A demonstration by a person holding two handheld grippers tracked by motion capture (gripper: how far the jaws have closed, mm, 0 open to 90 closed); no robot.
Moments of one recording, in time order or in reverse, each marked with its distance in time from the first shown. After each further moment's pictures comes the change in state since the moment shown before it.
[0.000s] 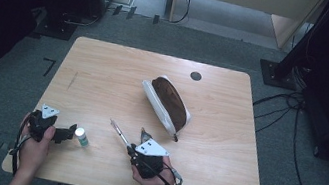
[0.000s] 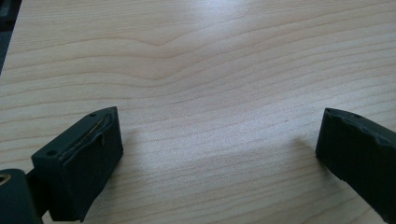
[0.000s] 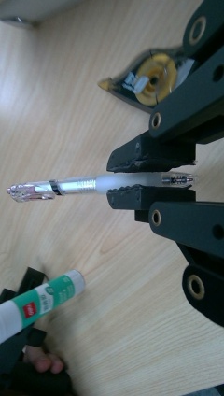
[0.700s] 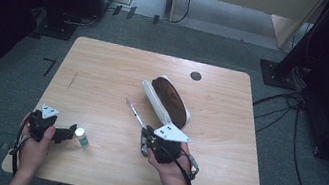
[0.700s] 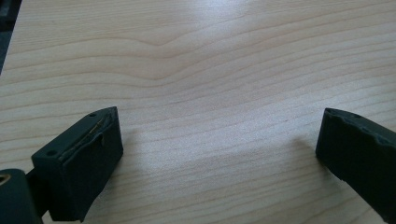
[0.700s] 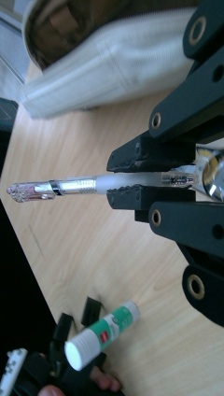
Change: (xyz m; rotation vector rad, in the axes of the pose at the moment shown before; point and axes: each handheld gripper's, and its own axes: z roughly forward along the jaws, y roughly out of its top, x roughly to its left) left arm 0.000 0.000 0.000 0.000 0.000 0.000; right arm -0.037 0.047 -0.037 -0.101 -0.065 0.003
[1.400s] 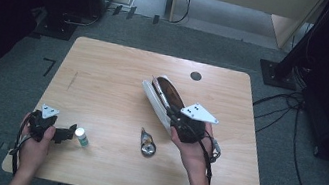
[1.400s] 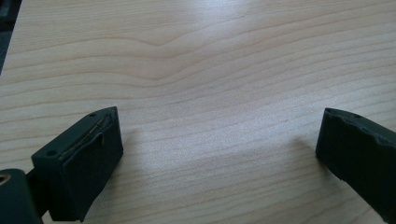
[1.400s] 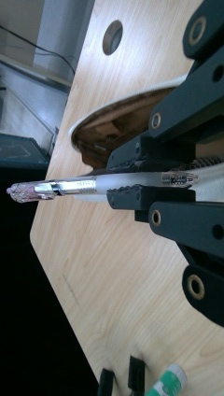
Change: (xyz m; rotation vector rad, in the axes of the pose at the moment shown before) left arm 0.000 0.000 0.000 0.000 0.000 -0.001; right arm -0.061 0.038 -0.017 -0.066 -0.104 0.032
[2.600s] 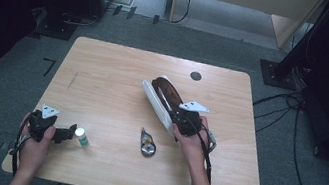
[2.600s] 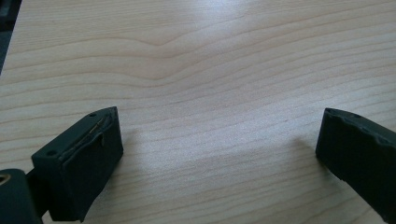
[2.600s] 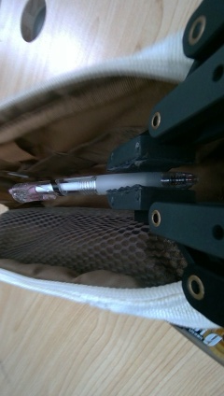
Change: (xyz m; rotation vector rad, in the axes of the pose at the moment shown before) left arm 0.000 0.000 0.000 0.000 -0.001 0.000; right arm -0.041 -0.042 0.065 0.225 -0.049 0.044
